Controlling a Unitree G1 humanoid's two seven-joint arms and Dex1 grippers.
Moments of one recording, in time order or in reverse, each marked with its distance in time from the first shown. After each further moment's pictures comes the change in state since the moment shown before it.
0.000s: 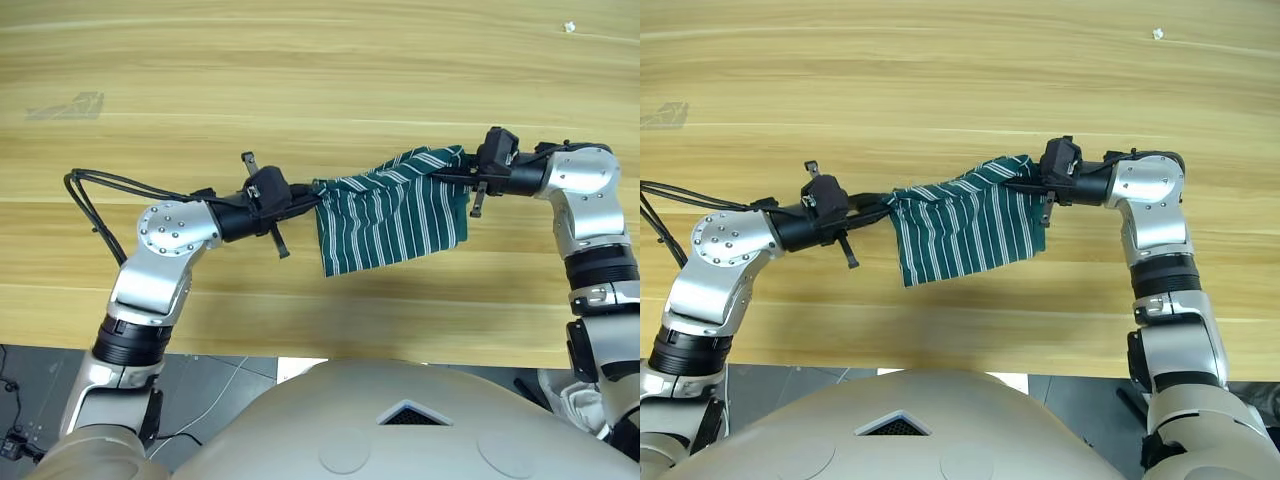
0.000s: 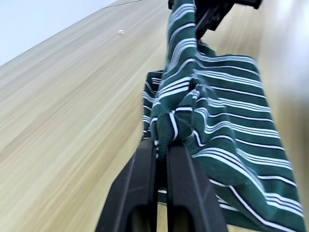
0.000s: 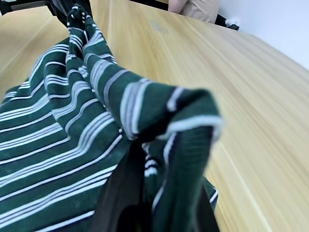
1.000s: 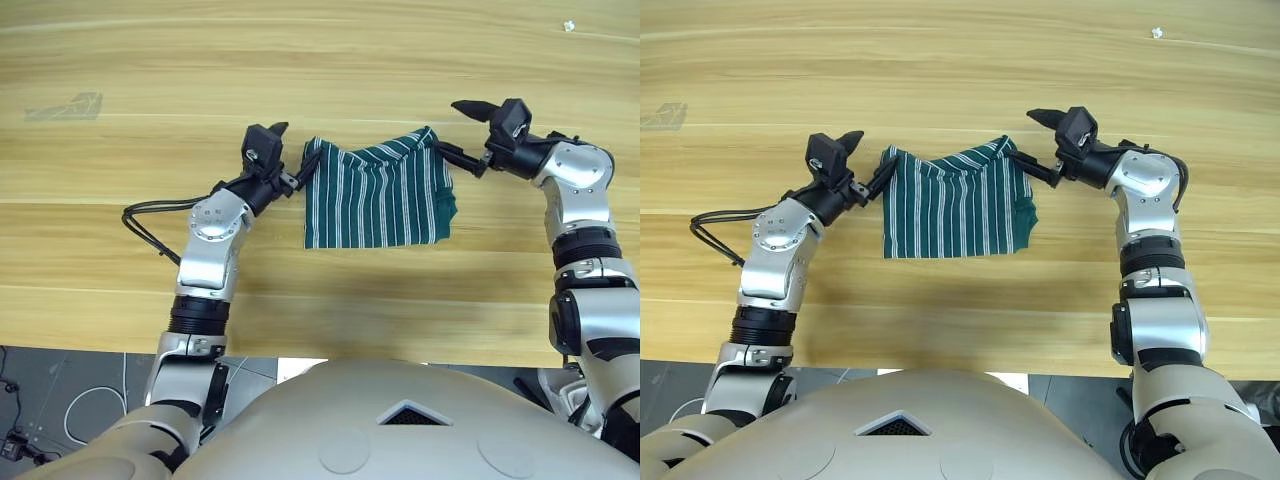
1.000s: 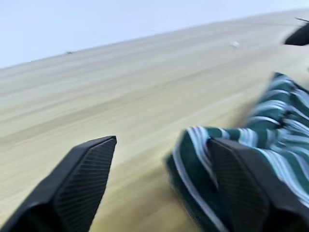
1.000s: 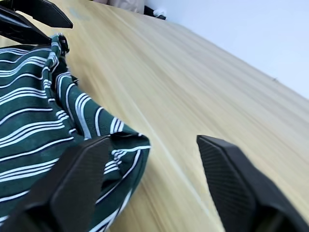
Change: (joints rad) left arm -0.069 -0.354 0.133 0.342 0.086 -0.129 0.414; right arm -0.099 0.081 -0.128 0.337 -0.093 -0.196 -0.230
